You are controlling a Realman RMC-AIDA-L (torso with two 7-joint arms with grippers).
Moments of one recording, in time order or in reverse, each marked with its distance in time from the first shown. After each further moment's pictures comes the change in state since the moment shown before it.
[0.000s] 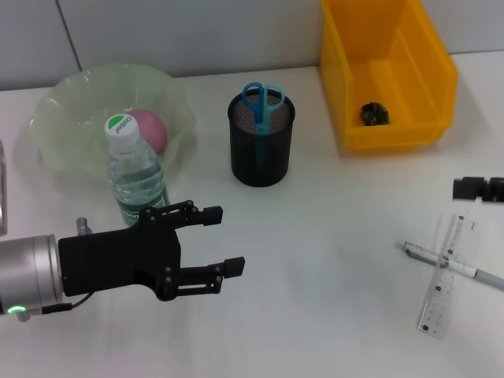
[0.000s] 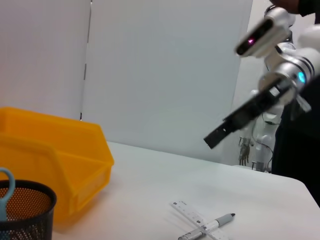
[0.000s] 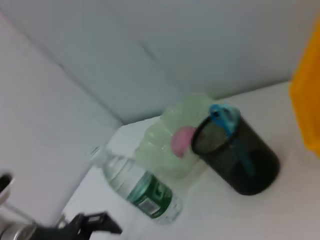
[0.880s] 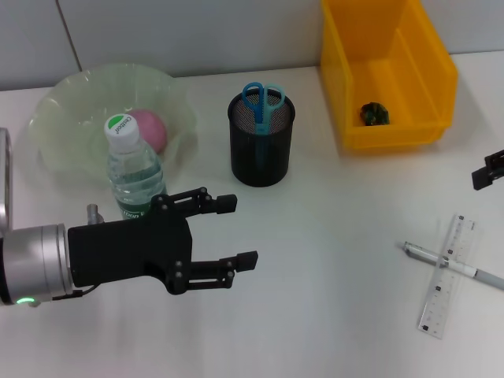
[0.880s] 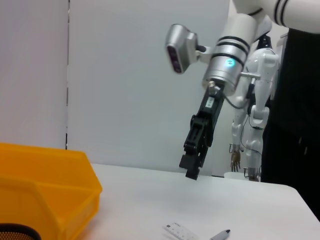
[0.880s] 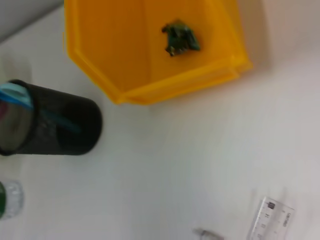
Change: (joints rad) left arm -0.024 -0.003 0.020 -0.001 -0.041 0.020 0.080; right arm 0.325 -0.121 -0.098 0.003 -0.612 0.011 0.618
